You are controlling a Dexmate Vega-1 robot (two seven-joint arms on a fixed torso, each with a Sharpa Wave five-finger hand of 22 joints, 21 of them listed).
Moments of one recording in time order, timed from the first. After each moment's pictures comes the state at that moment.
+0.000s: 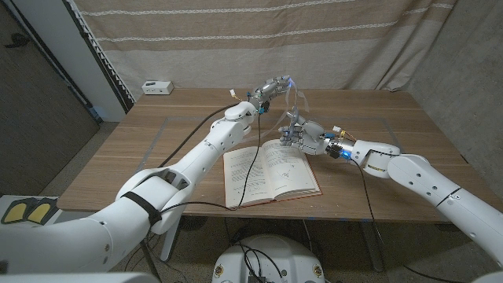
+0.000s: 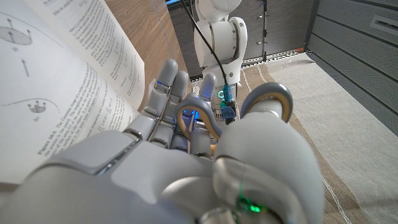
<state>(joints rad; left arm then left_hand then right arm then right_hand) 0.43 0.09 0.56 -1.07 -0.62 0.00 0.03 1.12 -0.11 0.70 -0.15 0.18 1.22 -0.13 0.43 0.24 1.04 -0.17 0.59 0.48 1.28 -0.24 0.20 0.30 0.44 -0.04 0.84 0.43 -0.96 -0.81 -0.37 -1.85 1.19 -0.33 0.36 0.82 0.10 -0.24 -0.06 0.43 0.62 0.16 0.52 0.88 0.20 0.13 1.39 1.02 0.35 -0.04 1.13 0.54 0.43 -0.05 1.18 0.18</state>
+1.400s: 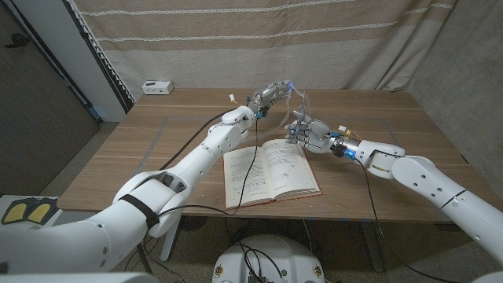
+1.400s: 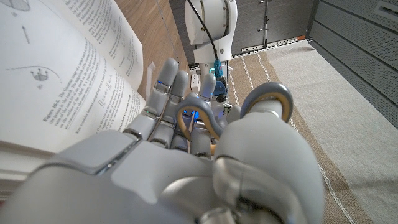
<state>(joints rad) 0.43 0.10 0.56 -1.05 -0.67 0.00 -0.06 1.12 -0.12 0.71 -0.15 0.19 1.23 -0.13 0.43 0.24 1.04 -0.18 0.59 0.48 1.28 -0.24 0.20 0.29 0.43 -0.04 0.87 0.41 -0.98 -0.81 -0.33 -1.84 1.19 -0.31 0.33 0.82 0.10 -0.24 -0.06 0.43 0.63 0.17 0.51 0.88 0.19 0.13 1.39 1.02 0.36 -0.04 1.12 0.54 0.44 -0.05 1.17 0.18</state>
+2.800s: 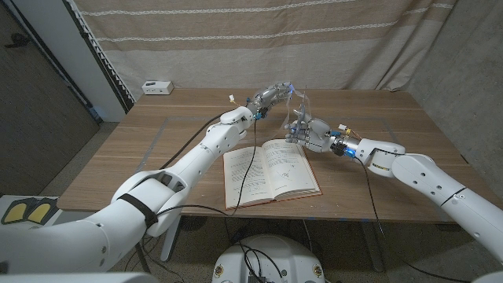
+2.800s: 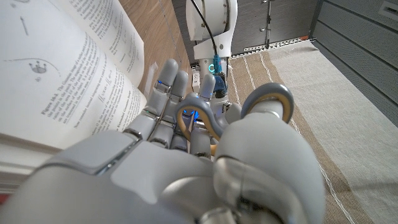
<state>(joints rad) 0.43 0.12 0.56 -1.05 -0.68 0.02 -0.10 1.12 -0.12 0.72 -0.15 0.19 1.23 -0.13 0.42 0.24 1.04 -0.18 0.60 0.47 1.28 -0.24 0.20 0.29 0.42 -0.04 0.90 0.39 -0.97 -0.81 -0.34 -1.83 1.18 -0.32 0.33 0.81 0.10 -0.25 -0.06 0.43 0.62 0.17 0.48 0.87 0.19 0.14 1.39 1.00 0.36 -0.04 1.08 0.53 0.44 -0.04 1.15 0.18</state>
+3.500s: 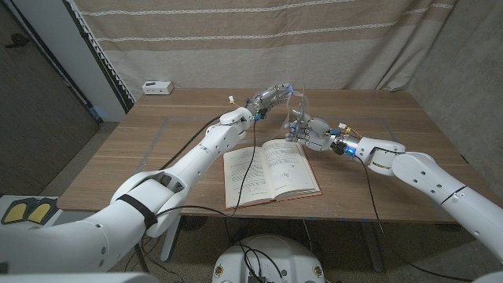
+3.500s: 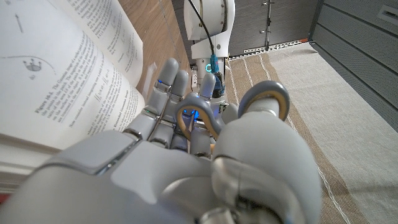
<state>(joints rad) 0.44 0.12 0.56 -1.05 -0.68 0.02 -0.10 1.12 -0.12 0.72 -0.15 0.19 1.23 -0.13 0.42 0.24 1.04 -0.17 0.60 0.47 1.28 -0.24 0.20 0.29 0.41 -0.04 0.91 0.38 -0.96 -0.81 -0.34 -1.83 1.18 -0.32 0.34 0.86 0.12 -0.22 -0.09 0.43 0.64 0.17 0.47 0.87 0.21 0.13 1.40 1.01 0.38 -0.04 1.08 0.53 0.45 -0.05 1.15 0.18</state>
